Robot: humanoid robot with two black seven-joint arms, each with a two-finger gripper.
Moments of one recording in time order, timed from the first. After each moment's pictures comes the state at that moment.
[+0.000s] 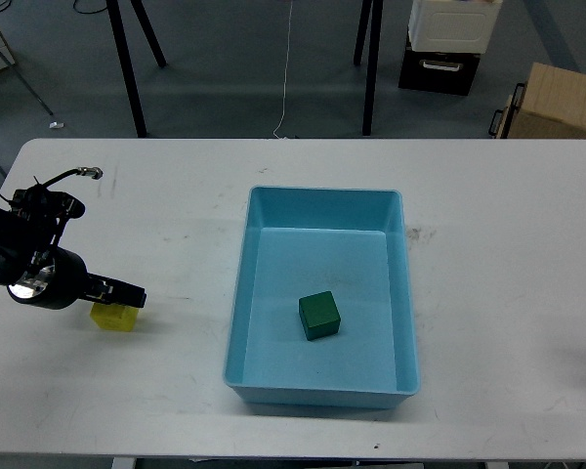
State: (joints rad) left arm -1.27 0.72 0.39 -1.28 1.06 -0.49 0.07; right arm -0.40 -0.26 1.82 1.57 0.25 0.49 -0.20
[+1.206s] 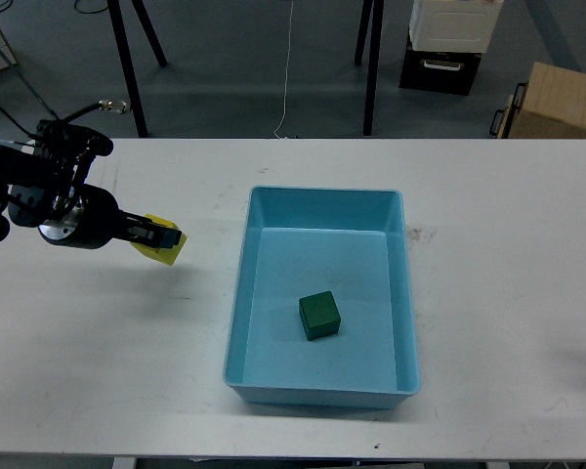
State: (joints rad) left arm -1.49 0.64 0.26 -1.35 1.05 -0.49 0.06; right arm -0.41 -0.26 1.81 1.56 0.24 0.47 -0.20
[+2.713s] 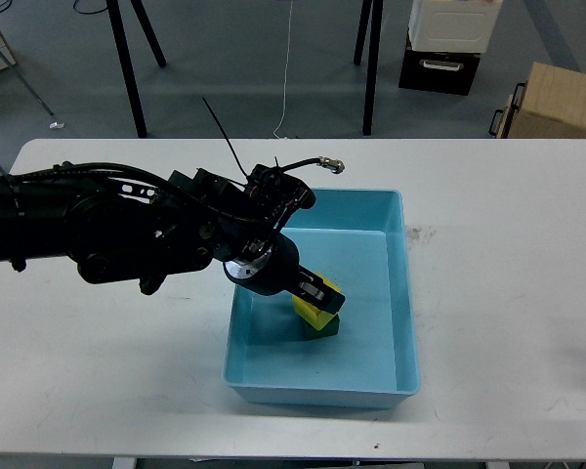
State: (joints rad) left arm -1.47 0.16 0.36 -1.20 0.96 -0.49 0.01; right arm -0.39 -0.26 1.81 1.52 0.24 0.47 -0.20
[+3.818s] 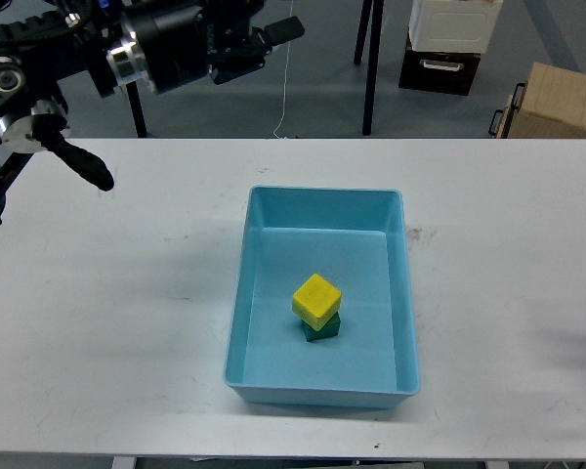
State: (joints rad) left arm -0.88 0.39 -1.07 -1.20 0.60 -0.49 -0.05; right arm -0.29 -0.23 1.76 1.50 0.24 0.47 -0.20
